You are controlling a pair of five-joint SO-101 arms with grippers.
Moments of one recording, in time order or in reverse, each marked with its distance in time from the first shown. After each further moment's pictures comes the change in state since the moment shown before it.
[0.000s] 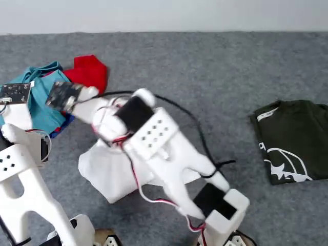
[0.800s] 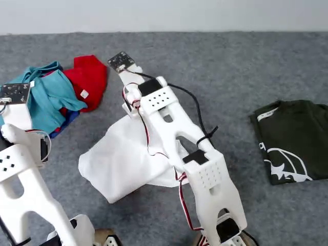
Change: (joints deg) left arm 0.0 0.0 0.0 0.0 0.0; right arm 17.0 35.1 0.1 -33.5 -15.8
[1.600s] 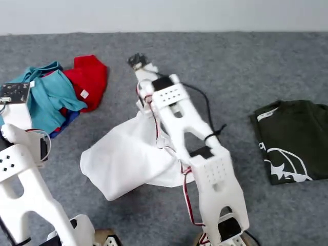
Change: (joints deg) left arm 0.2 0.0 0.0 -0.5 0.0; right arm 5.3 -1.8 0.0 6.5 -0.4
